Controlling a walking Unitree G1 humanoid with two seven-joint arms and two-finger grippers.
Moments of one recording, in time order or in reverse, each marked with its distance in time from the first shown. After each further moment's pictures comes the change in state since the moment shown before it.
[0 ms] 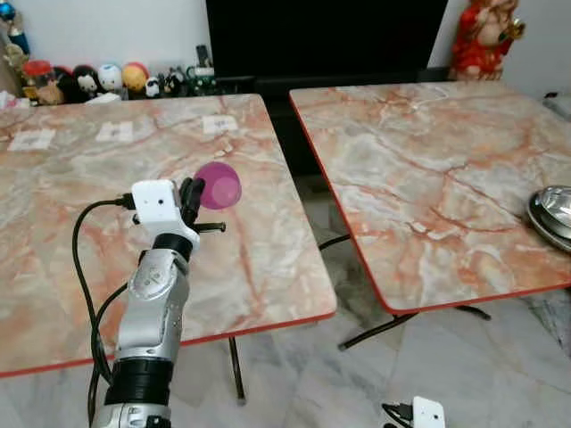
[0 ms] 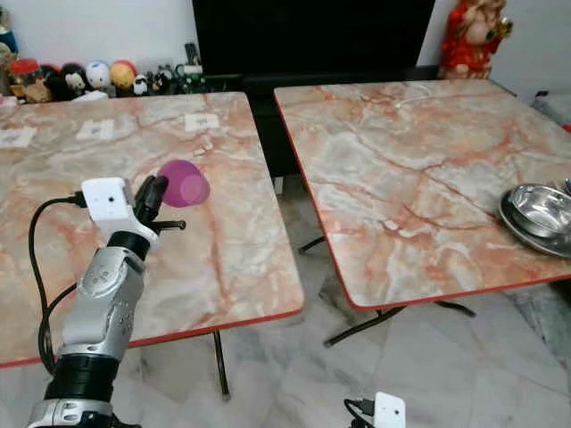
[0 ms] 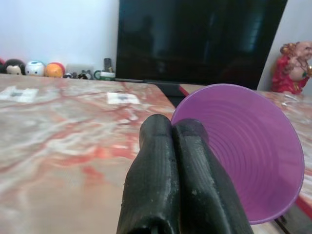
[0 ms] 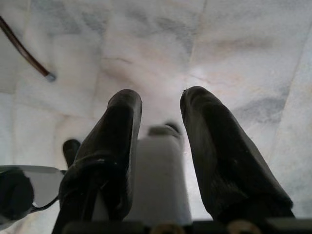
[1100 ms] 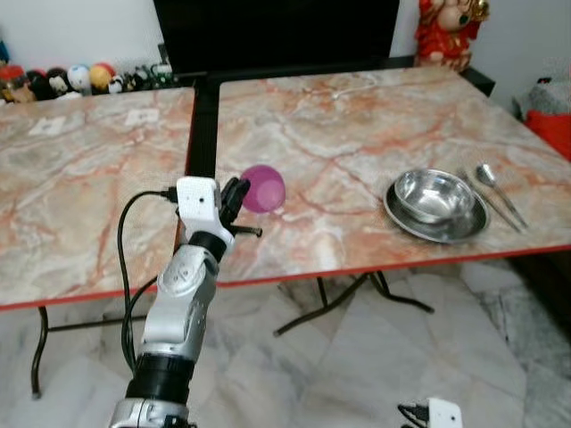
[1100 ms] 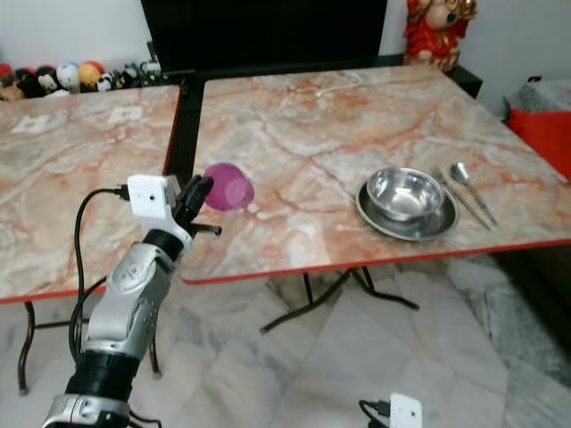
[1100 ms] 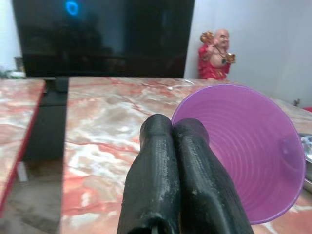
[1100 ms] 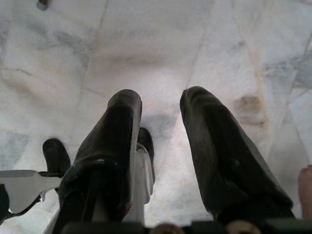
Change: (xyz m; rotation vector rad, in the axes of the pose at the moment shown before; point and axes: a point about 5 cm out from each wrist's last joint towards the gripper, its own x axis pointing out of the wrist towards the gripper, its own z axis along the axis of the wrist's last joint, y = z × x) left arm 0.003 -0.035 -0.003 -0.010 0.023 -0.204; right arm -0.002 -0.016 0.000 -0.010 -0.002 -0.044
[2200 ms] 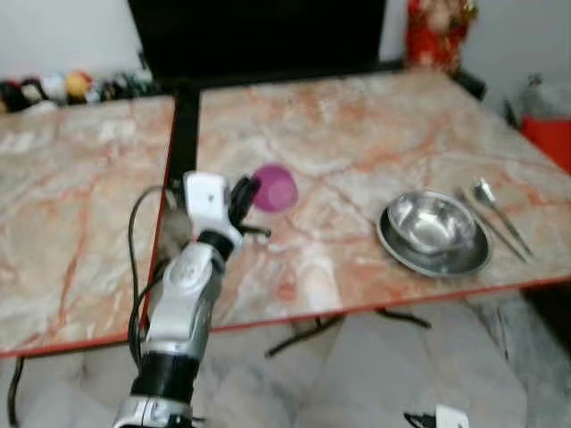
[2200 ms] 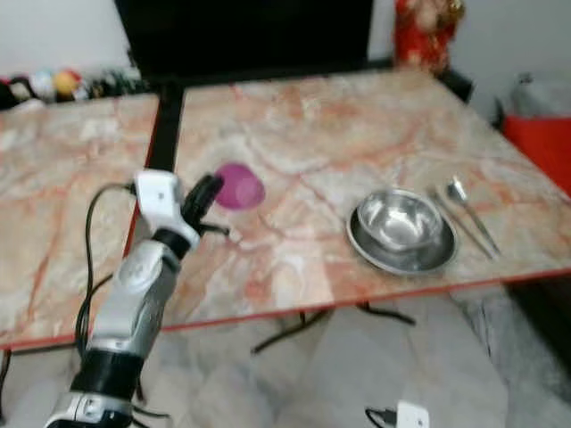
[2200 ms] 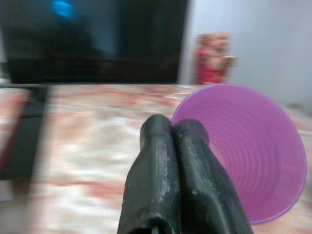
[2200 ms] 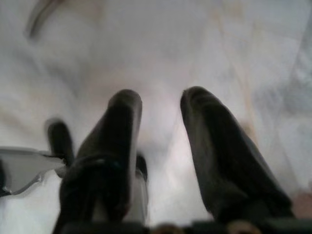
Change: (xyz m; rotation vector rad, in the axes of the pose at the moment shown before) left arm -0.008 0.020 0.000 0.036 0.013 0.022; right arm 0.003 0.008 0.010 -0.001 -0.025 0.003
